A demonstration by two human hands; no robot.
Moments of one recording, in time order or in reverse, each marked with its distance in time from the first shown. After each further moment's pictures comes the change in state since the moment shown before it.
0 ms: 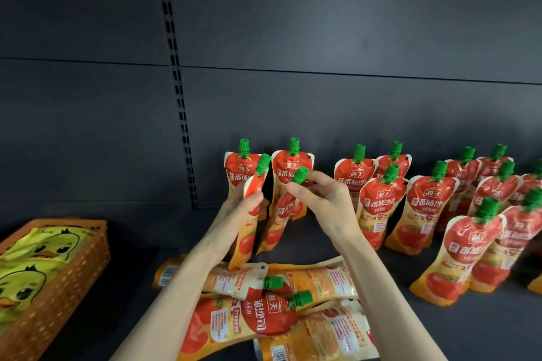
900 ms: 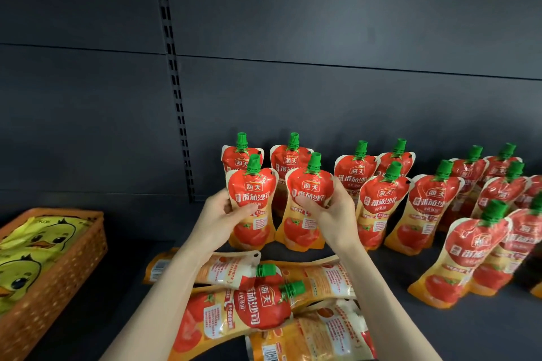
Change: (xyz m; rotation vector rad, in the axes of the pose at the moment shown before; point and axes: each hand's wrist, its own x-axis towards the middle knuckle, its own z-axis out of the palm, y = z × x) left_hand 0.005 -0.014 -0.008 0.116 0.190 0.015; right_hand -0.001 0.039 -0.011 -0.105 0.099 0.038
